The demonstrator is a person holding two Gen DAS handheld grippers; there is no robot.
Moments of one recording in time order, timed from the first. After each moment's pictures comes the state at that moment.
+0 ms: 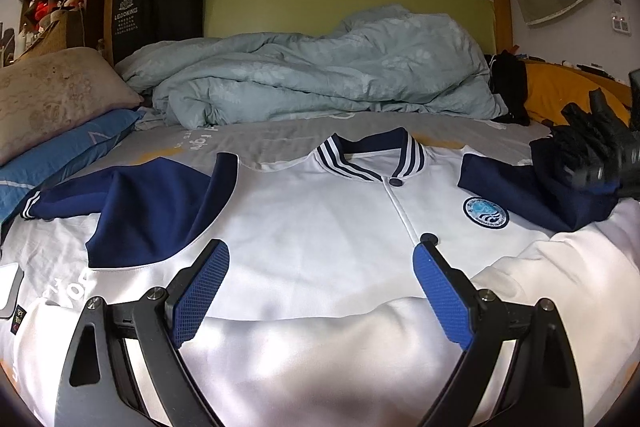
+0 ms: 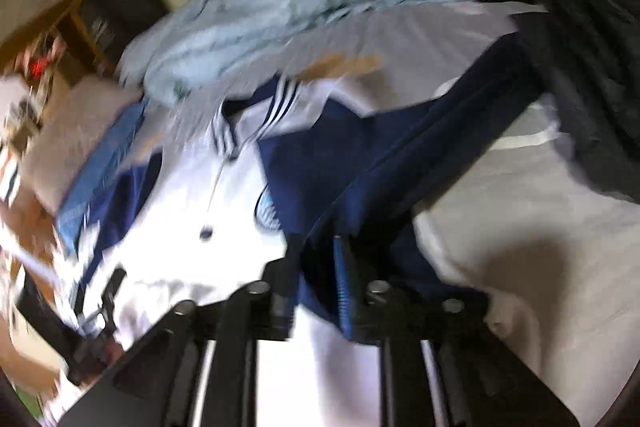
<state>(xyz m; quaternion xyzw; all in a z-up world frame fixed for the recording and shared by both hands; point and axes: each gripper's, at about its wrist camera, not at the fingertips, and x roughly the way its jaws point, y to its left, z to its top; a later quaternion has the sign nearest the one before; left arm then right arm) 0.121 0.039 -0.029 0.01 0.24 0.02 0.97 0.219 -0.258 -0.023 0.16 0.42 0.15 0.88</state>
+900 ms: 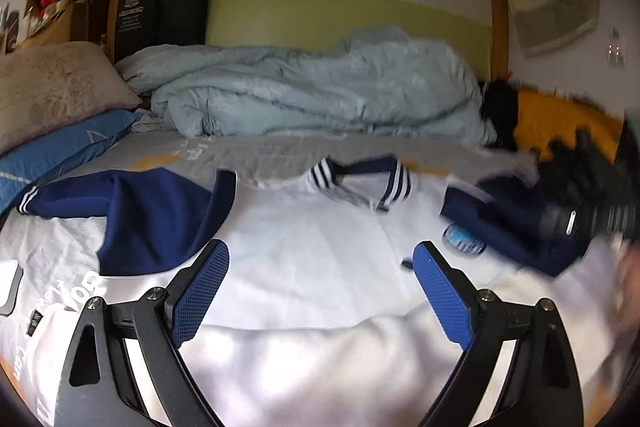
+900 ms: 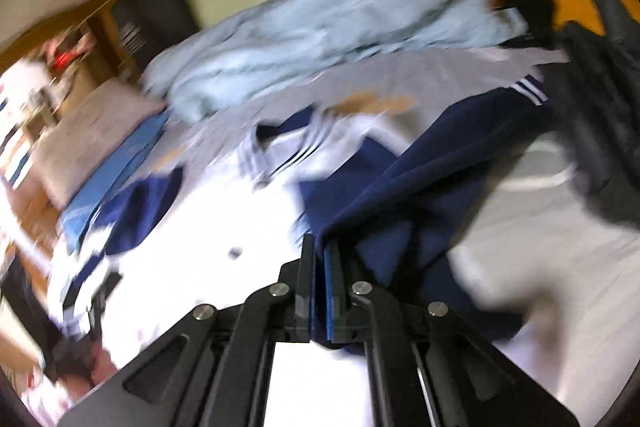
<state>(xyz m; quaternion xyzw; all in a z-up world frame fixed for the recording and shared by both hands) 0.101 0.053 0.006 -0.04 0.20 0.00 0.98 0.185 -0.212 -0.015 0.12 0.36 0.20 0.90</state>
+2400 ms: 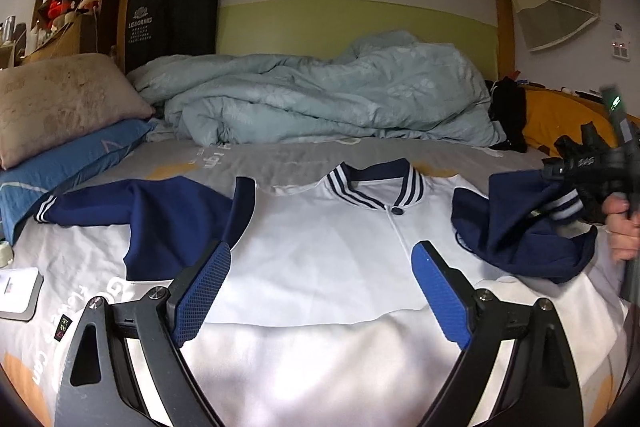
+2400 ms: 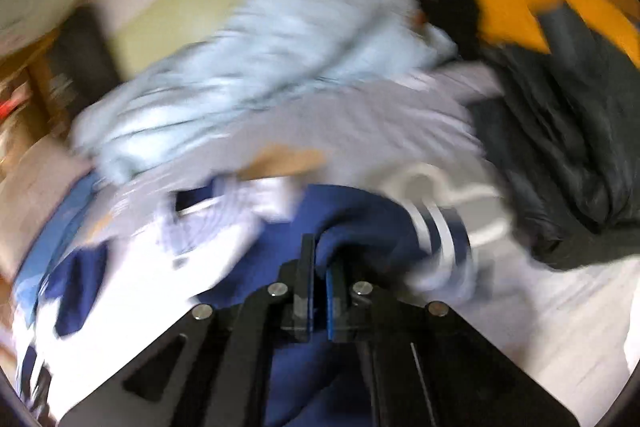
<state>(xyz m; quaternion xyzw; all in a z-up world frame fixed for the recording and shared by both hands) 0.090 0.054 0.007 -0.01 0.20 0.02 0.98 0.221 -0.244 0.002 0.14 0.31 0.08 0.94</state>
